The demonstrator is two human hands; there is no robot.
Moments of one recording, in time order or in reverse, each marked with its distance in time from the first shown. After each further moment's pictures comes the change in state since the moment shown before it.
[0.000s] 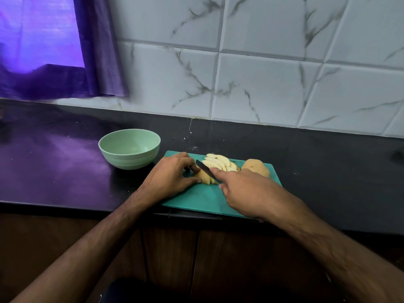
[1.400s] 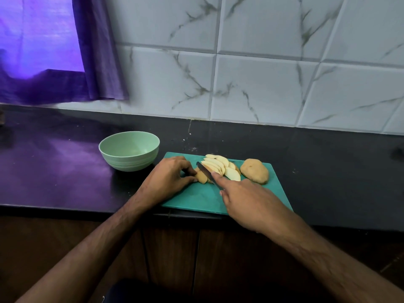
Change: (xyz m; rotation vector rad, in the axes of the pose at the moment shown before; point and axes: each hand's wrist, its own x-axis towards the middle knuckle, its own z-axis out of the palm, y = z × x) left_hand -0.003 0.000 -0.002 -0.039 0.017 0.017; right_hand -0.014 0.000 0.020 0.016 0.075 -0.020
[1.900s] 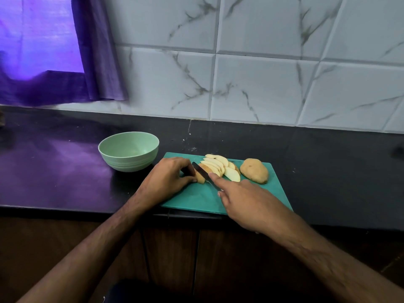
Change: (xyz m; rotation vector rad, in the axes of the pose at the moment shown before) left_hand -0.001 0.002 -0.003 0.030 -0.017 -0.012; right_hand 0.001 0.001 0.002 0.036 -0.007 -0.023
